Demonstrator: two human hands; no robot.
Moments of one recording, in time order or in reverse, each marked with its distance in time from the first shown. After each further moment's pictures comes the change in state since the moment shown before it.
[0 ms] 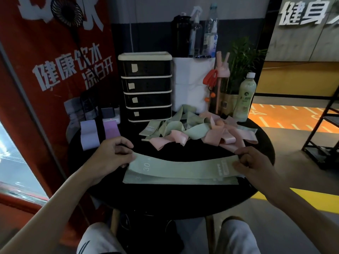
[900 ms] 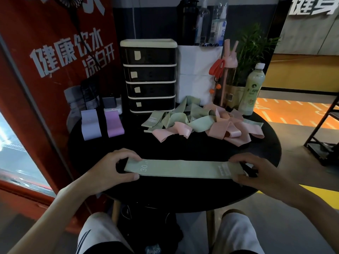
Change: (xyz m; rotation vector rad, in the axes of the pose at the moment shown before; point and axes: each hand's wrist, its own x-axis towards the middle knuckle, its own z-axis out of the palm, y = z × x) left_hand -0.019 -0.050 -0.011 0.377 -0.256 0.261; right_hand 0.000 0.023 -0.013 -0.307 -0.376 -0.130
